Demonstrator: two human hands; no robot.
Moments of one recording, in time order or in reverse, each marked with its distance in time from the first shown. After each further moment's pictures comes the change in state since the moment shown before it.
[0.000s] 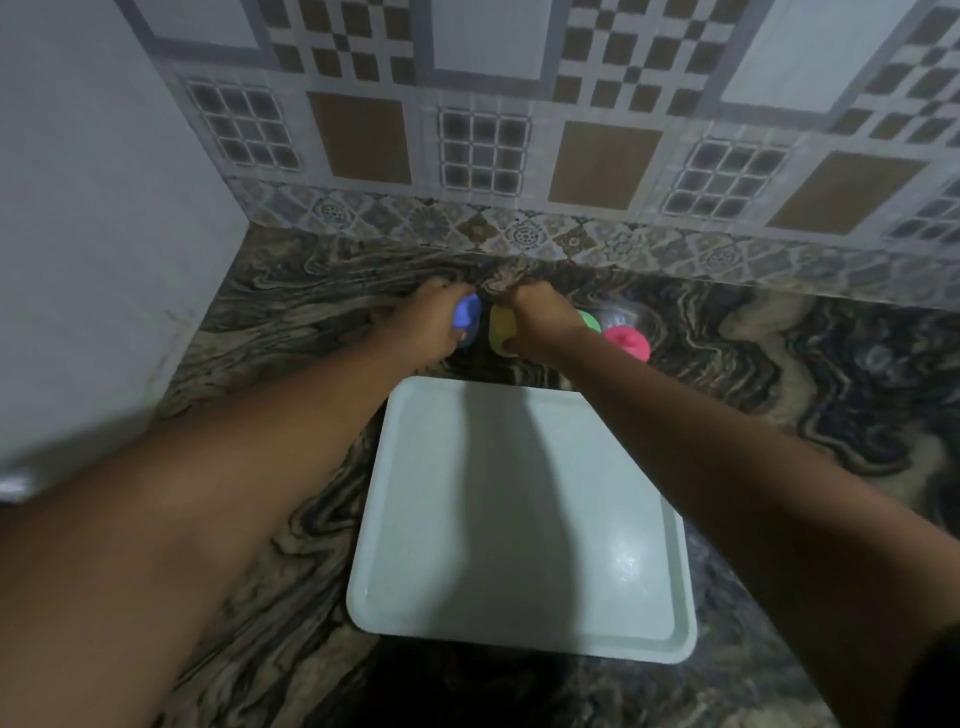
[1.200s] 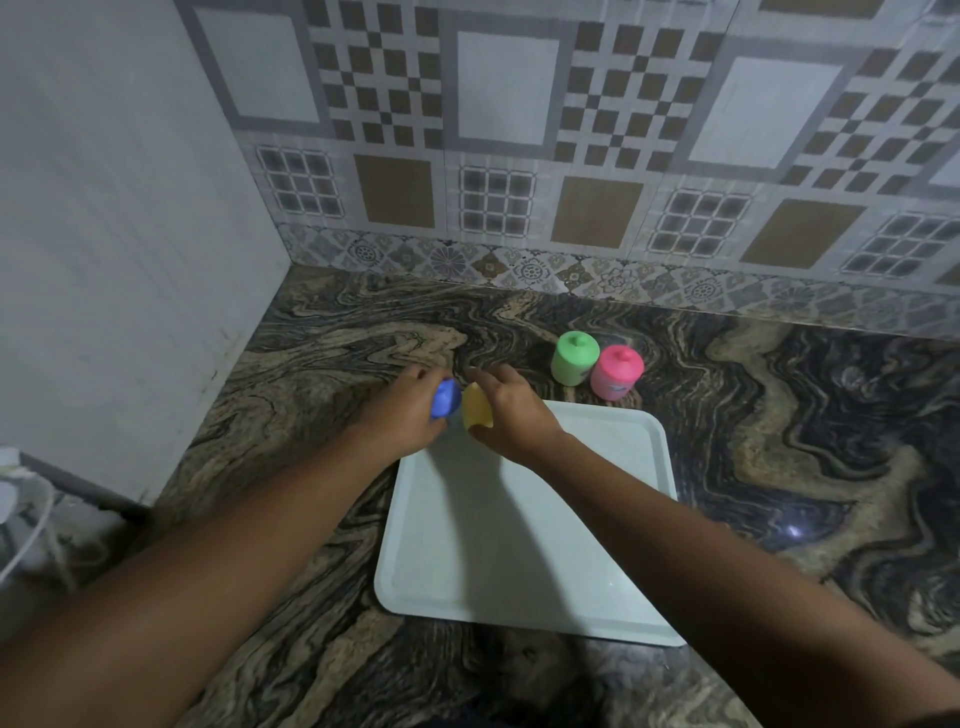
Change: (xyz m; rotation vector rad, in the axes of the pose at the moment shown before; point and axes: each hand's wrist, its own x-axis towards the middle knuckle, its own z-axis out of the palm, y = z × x) left_hand -0.131 -0.002 -0.009 0.056 -0.050 -0.068; right_hand -0.085 -0.055 0.070 0.218 0.129 -0.081
